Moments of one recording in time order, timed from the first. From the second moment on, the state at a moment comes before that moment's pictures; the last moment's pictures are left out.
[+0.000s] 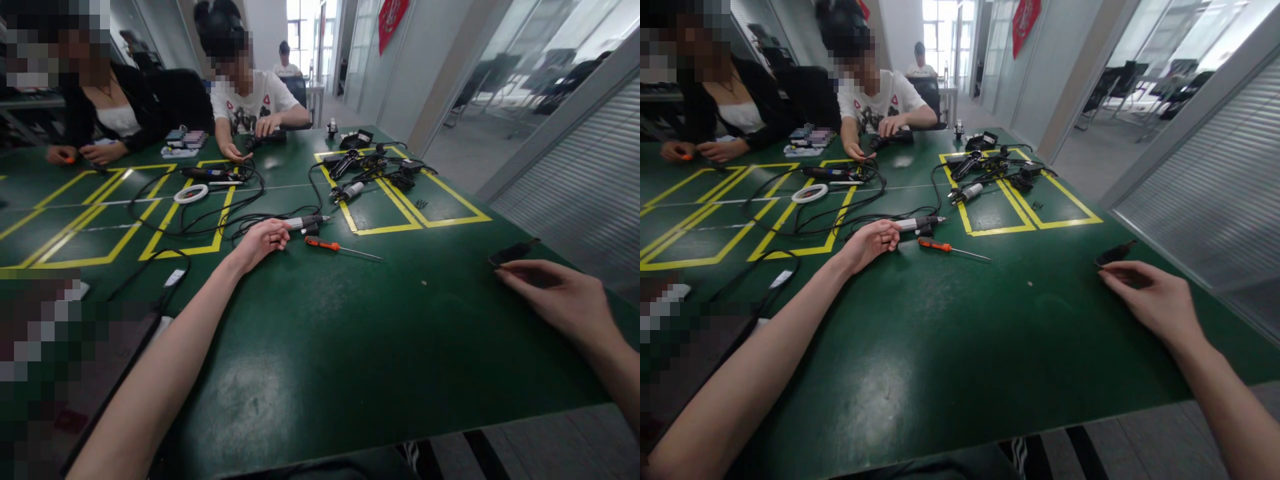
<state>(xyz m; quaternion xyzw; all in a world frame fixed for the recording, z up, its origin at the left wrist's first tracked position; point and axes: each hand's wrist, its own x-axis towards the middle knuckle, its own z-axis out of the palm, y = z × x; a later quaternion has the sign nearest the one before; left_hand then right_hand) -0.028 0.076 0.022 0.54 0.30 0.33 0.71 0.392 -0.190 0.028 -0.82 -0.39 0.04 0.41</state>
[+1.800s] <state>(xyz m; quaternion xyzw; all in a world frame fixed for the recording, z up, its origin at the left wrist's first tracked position) -0.029 0.078 0.023 0.54 0.31 0.33 0.71 0.400 -0.192 0.020 -0.76 -0.56 -0.03 0.33</state>
